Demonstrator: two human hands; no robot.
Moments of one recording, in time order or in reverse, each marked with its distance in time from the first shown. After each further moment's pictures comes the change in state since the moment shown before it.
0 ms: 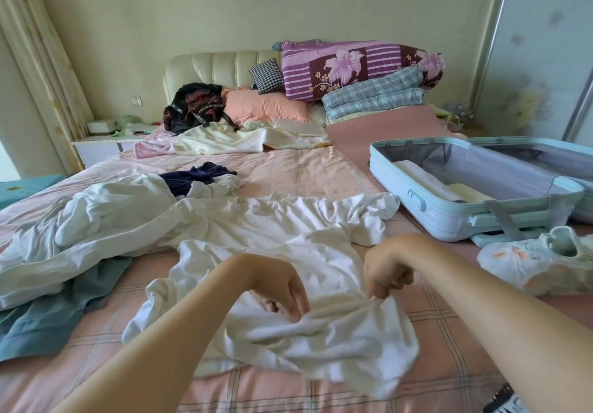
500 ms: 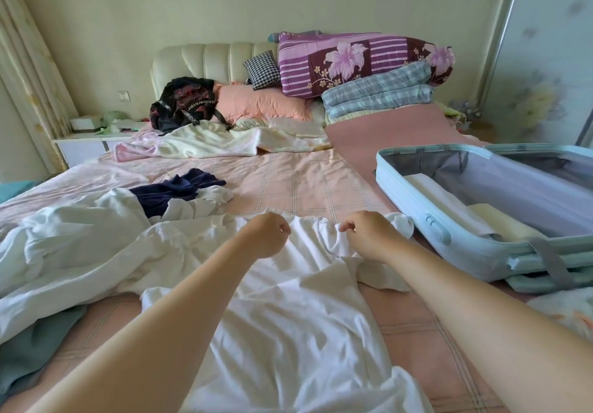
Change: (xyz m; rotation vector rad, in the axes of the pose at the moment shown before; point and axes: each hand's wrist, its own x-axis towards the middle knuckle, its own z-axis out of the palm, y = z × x) left_hand 0.102 -0.033 -0.129 -0.008 0.783 -0.127; right_hand 0.107 0.004 -0.094 0.253 0.841 -0.249
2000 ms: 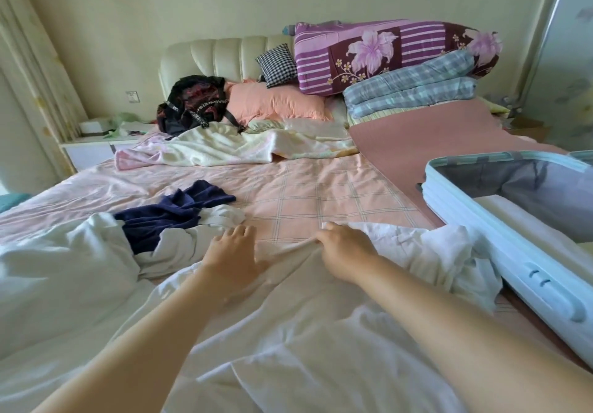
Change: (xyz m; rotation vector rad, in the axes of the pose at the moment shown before) left_hand 0.104 -0.123 -0.006 0.474 0.128 -0.059; right_hand 0.156 -0.050 0.087 -0.346 -0.047 -0.231
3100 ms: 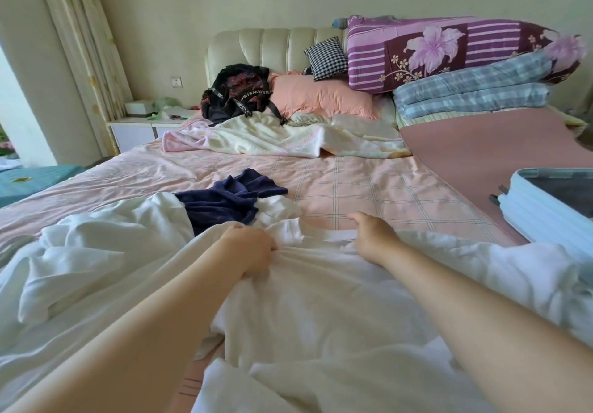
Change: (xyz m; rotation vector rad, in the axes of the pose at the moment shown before) left_hand 0.021 -0.092 0.000 0.248 -0.336 0.079; right_hand 0.087 -0.043 0.031 0.337 -0.033 0.229
